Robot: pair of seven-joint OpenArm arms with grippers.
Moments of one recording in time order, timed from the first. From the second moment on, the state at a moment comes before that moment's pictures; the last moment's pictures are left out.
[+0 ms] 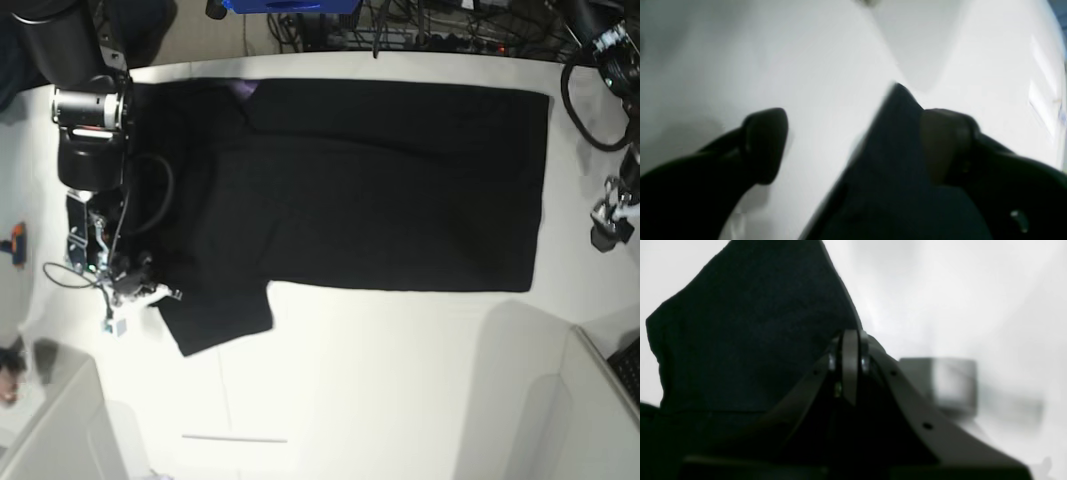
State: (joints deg) left arm 8.4 -23.9 -45.1 90.2 -53.3 3.8 56.0; right arm 28.3 14.5 4.2 38.4 23.8 12.8 -31.3
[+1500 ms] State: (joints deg) left arm -28.6 -25.0 2.4 38.8 -33.0 -5.3 34.6; right arm 28.4 14.6 4.2 38.5 23.7 12.8 -32.0
